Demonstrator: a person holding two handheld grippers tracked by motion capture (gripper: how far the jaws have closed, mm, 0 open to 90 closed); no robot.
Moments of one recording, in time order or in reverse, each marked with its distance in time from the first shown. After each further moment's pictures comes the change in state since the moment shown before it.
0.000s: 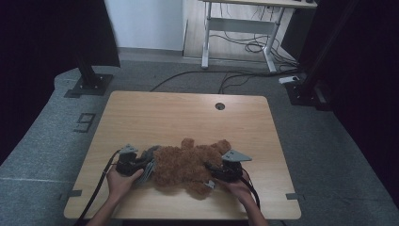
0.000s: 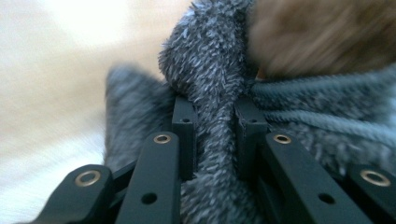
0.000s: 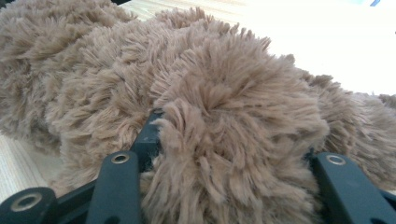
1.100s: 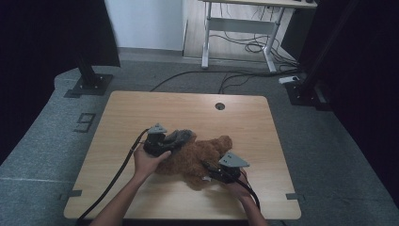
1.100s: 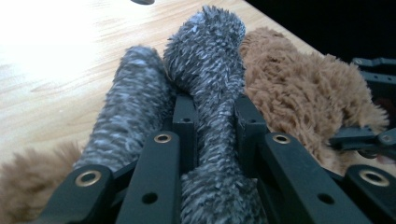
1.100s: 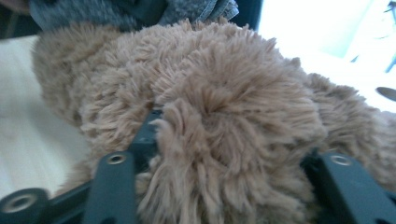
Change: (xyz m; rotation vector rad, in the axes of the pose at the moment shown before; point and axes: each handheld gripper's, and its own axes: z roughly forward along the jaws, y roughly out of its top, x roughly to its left) left arm -0.069 0.090 0.022 -0.101 -0.127 0.147; right arm 0.006 -0.005 0.004 -0.125 -0.009 -0.147
